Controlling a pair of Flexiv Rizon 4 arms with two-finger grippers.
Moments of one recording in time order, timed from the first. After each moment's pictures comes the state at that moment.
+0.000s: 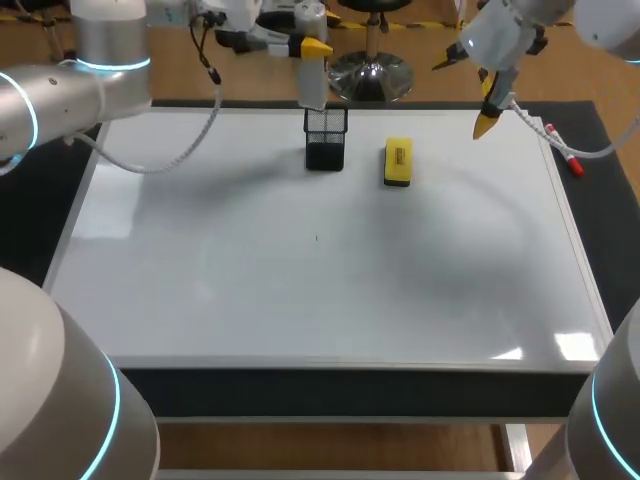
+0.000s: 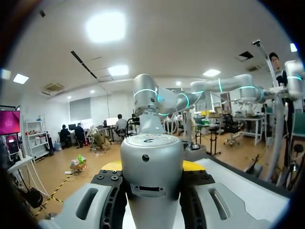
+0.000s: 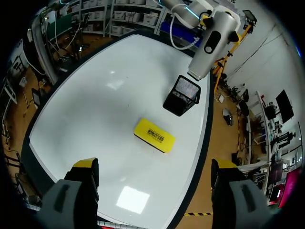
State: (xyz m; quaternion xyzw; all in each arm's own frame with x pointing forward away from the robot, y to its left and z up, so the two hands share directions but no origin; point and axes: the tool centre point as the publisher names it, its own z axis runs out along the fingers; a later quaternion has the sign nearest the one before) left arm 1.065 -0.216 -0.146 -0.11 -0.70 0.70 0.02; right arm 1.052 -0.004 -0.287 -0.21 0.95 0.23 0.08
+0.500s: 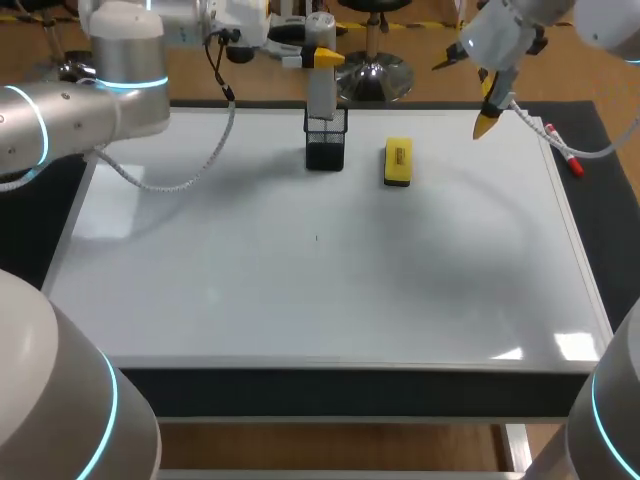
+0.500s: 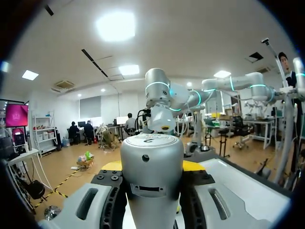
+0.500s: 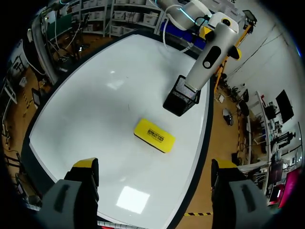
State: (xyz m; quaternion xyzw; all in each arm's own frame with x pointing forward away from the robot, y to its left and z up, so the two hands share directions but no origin) left arm 1.079 -0.229 -0.172 -0.06 -0.70 0.71 0.00; right arm 1.052 -0.004 -0.287 -0.21 0.95 0.23 0.08
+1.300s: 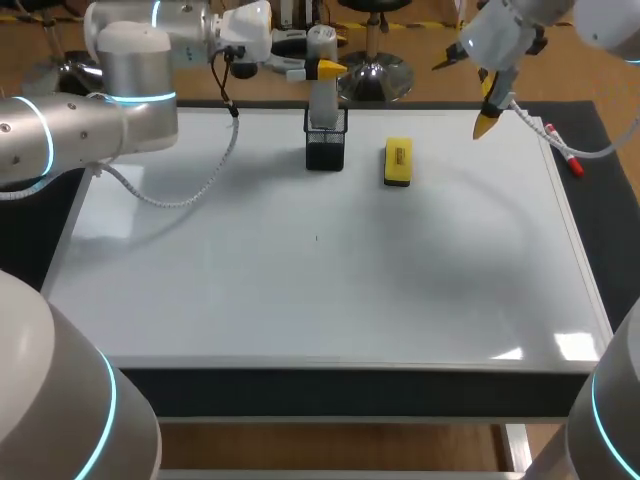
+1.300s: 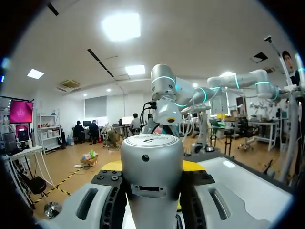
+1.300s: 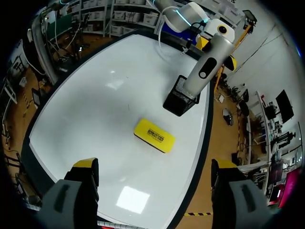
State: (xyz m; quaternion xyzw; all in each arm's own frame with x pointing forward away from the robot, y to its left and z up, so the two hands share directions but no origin) left arm 1.087 -0.232 -0.198 -0.04 -0.70 0.71 -0.01; right arm 1.052 -0.004 -0.287 -0.21 0.95 0.23 0.08
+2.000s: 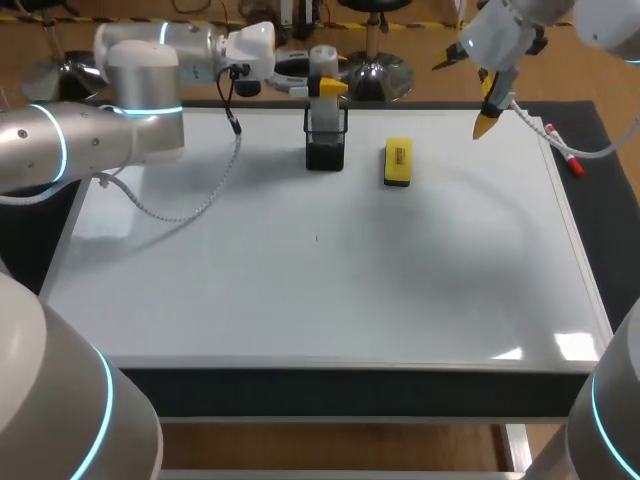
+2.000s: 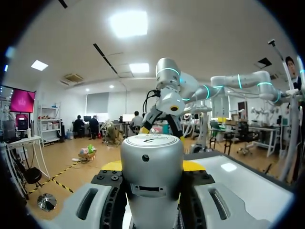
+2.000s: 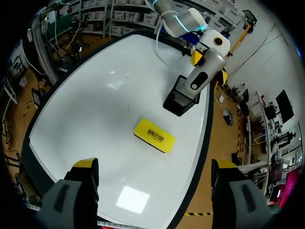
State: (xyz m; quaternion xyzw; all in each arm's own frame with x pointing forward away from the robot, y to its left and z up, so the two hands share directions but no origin) left arm 1.092 -0.236 -0.238 -0.01 -0.70 0.71 0.01; right arm 1.052 -0.004 -0.287 -0.21 0.95 0.23 0.08
